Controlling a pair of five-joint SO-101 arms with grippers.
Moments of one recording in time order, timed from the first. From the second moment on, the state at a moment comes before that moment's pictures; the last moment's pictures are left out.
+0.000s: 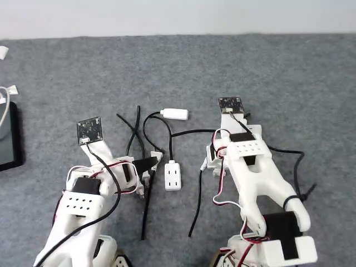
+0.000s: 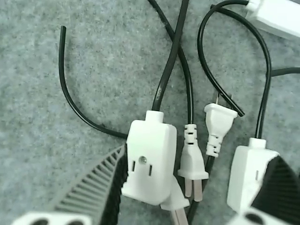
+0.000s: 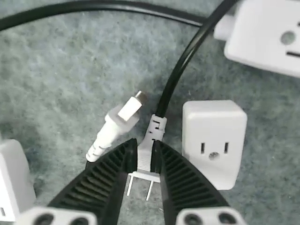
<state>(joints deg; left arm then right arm) 2.2 -44.4 72.0 47.7 25.4 -9.9 -5.9 41.4 50.1 -5.2</state>
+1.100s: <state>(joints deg) 2.3 -44.4 72.0 47.7 23.6 -9.8 8.4 27.2 58.5 -1.7</state>
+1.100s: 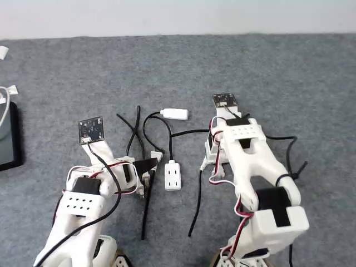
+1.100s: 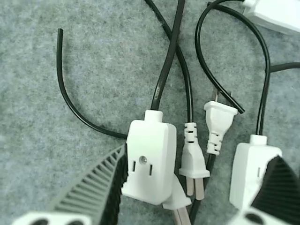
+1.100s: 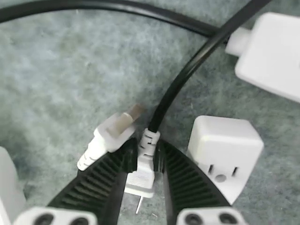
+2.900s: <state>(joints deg) 0.9 -23.3 57.9 46.7 2.9 -36.0 -31.7 22.9 73.1 2.1</state>
